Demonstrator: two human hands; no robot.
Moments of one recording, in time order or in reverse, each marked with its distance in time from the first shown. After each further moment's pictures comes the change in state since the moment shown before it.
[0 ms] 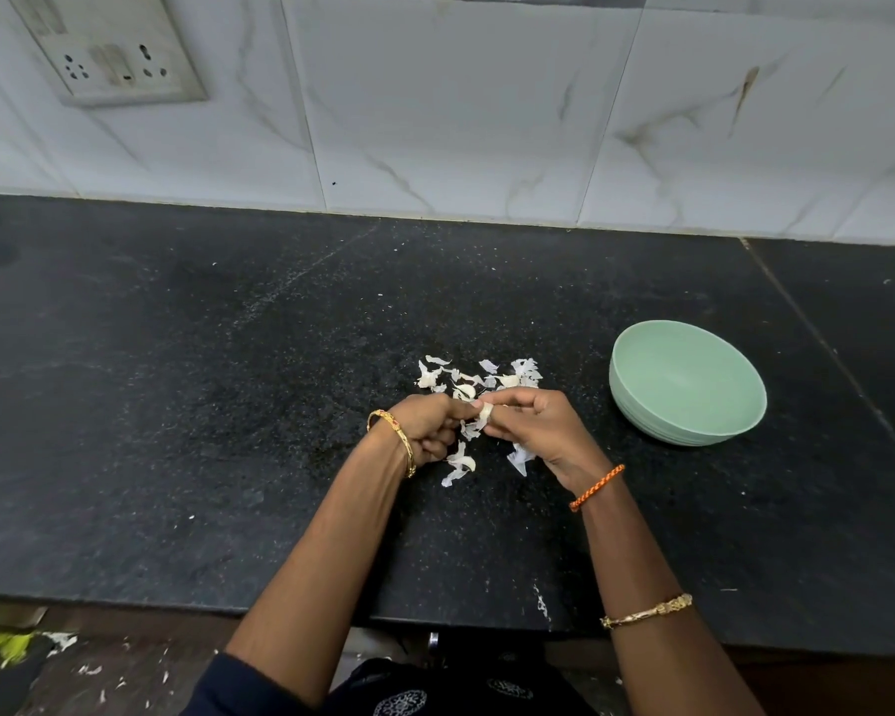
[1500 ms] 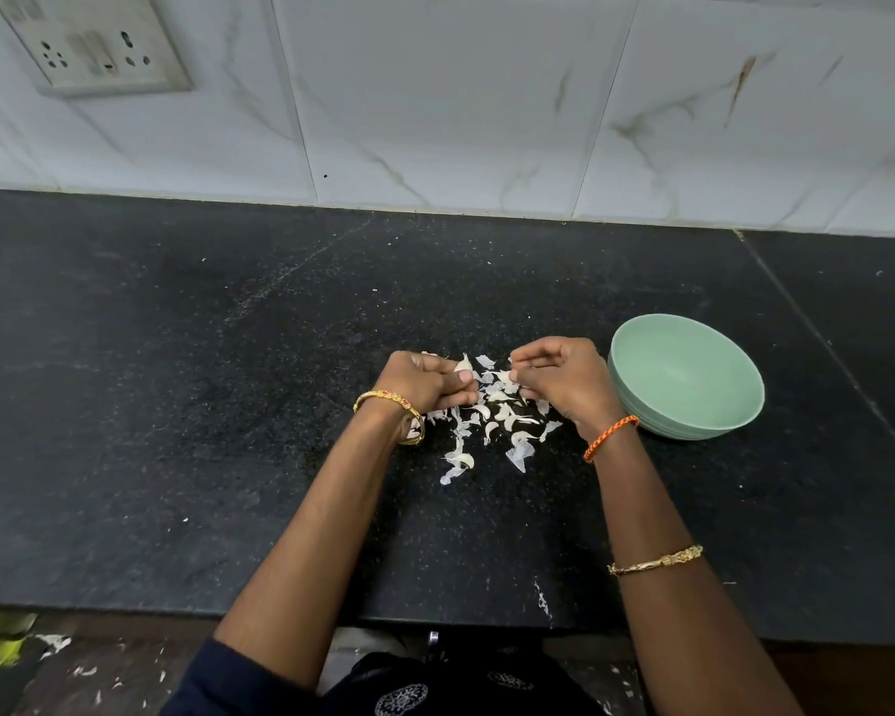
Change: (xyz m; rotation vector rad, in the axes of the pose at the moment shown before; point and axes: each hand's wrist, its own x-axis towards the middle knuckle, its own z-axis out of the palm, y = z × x) left_hand -0.020 0.027 0.001 -0.049 0.110 0.316; right_hand 0.019 -0.032 -0.021 -0.253 0.194 -0.107
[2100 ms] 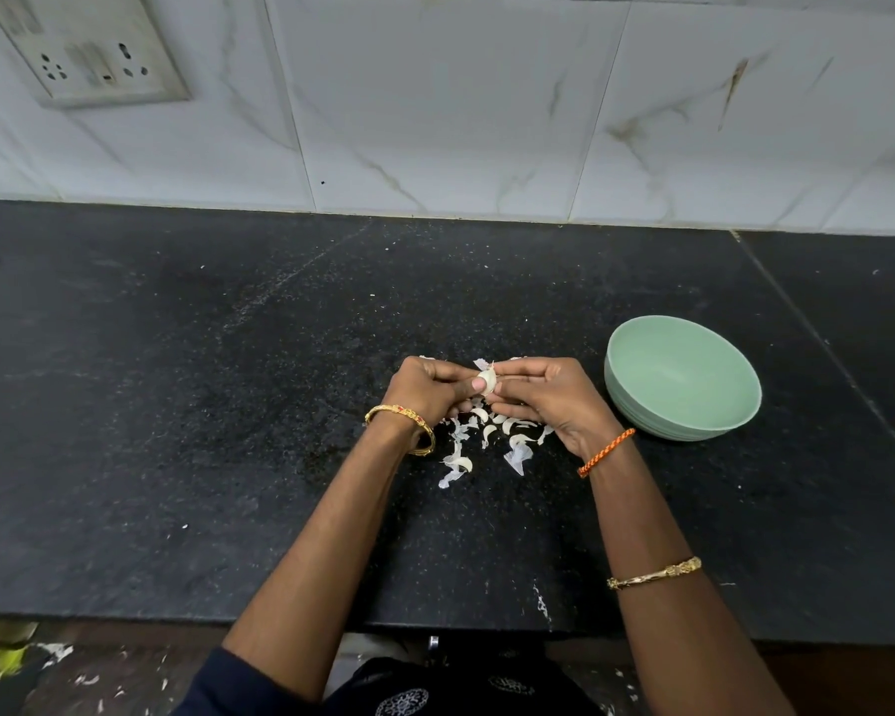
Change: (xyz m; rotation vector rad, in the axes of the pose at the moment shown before) left_hand 0.001 -0.010 0.007 0.278 0.017 0.180; right_hand -0.015 -0.003 0.005 0.316 -0.200 0.144
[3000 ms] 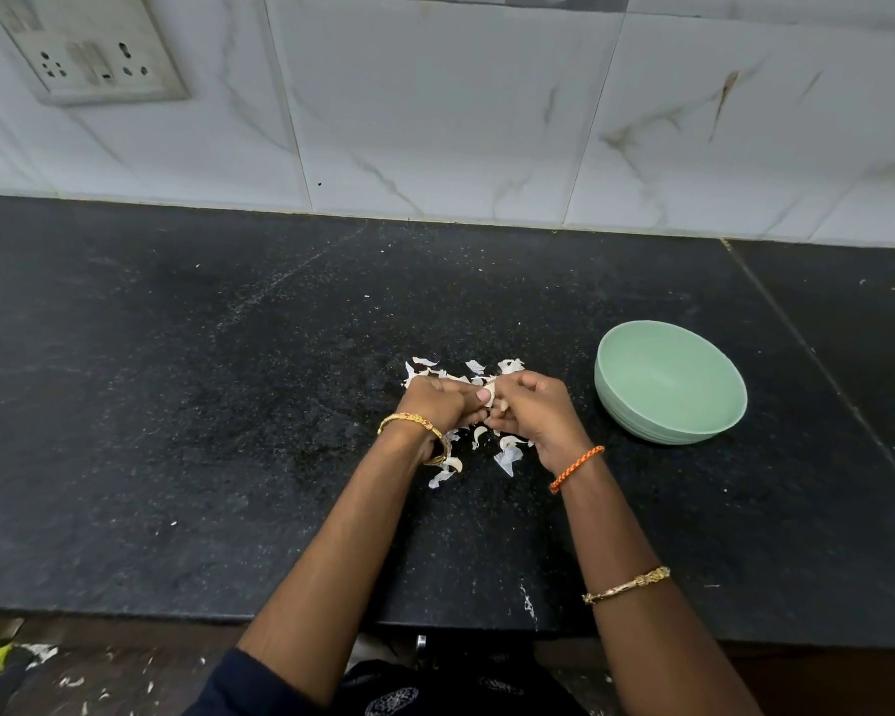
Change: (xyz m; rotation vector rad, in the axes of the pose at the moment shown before) left_hand 0.001 -0.006 0.024 -0.206 -0.005 -0.180; right_hand 0.001 0.014 0.012 -0.036 0.209 0.074
